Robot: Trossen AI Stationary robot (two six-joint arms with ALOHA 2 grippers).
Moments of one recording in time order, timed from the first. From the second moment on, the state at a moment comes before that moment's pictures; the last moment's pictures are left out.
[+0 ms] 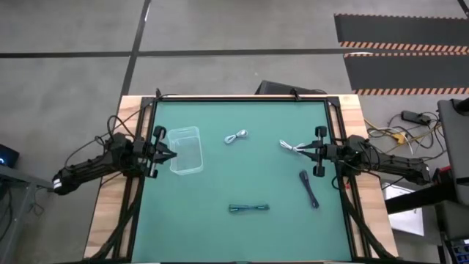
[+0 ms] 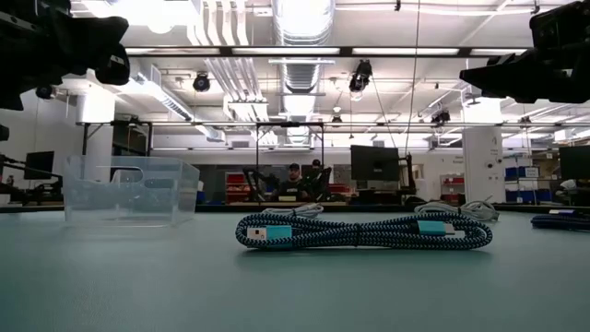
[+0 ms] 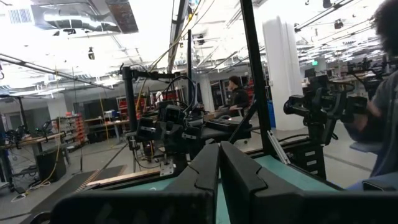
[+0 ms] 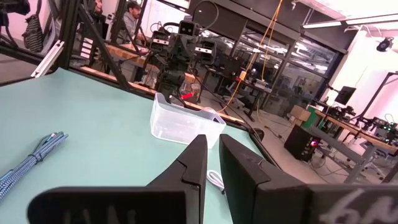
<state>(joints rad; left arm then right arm) 0.36 0.04 0.00 0.32 0.55 0.01 -0.21 0.04 0.01 0.09 -0.18 -0.37</state>
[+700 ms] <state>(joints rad) 0.36 0.04 0.00 0.33 0.55 0.01 -0.20 0.04 0.01 0.09 -0.15 -0.13</state>
